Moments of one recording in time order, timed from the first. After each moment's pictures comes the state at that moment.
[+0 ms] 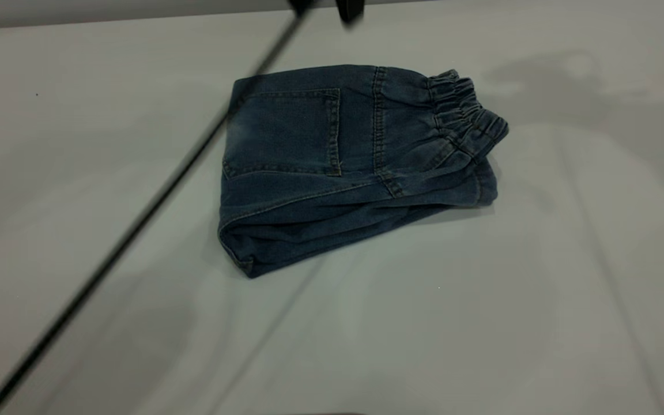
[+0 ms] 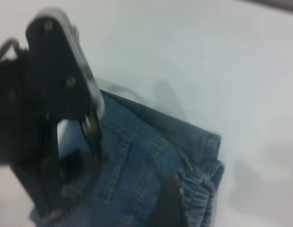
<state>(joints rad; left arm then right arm) -0.55 2.38 -2.28 -0.05 1.17 0.12 0.07 1.94 -1.94 0.50 1.13 -0.32</state>
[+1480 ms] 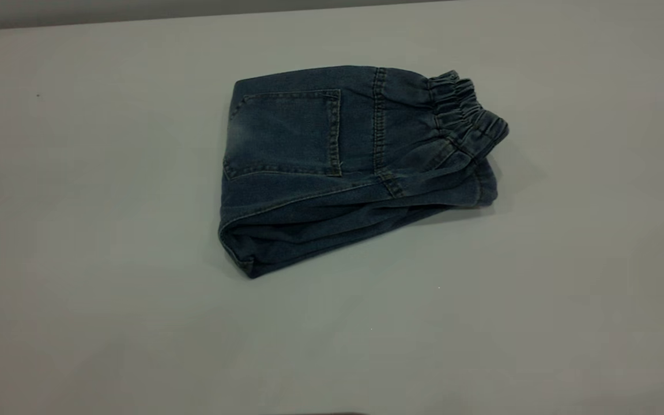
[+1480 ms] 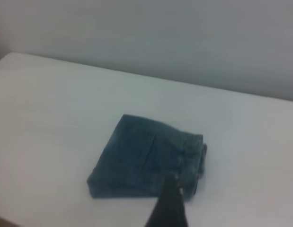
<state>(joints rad) -0.55 0.54 -1.17 -0.03 1.17 0.08 0.07 0.44 -1.20 0.35 1.28 -0.10</state>
